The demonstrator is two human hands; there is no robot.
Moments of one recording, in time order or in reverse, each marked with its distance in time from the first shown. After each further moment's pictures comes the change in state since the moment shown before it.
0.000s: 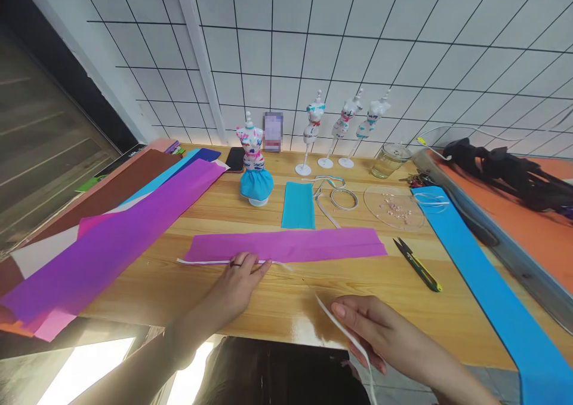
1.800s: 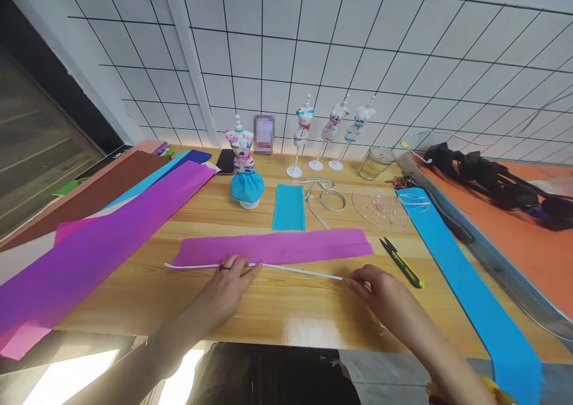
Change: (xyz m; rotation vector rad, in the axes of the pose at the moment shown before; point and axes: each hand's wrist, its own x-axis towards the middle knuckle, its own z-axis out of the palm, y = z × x) left_hand 0.002 -0.001 0.000 -0.034 -0.051 -0.028; right_hand 0.019 0.051 -0.046 -0.596 0.614 -0.101
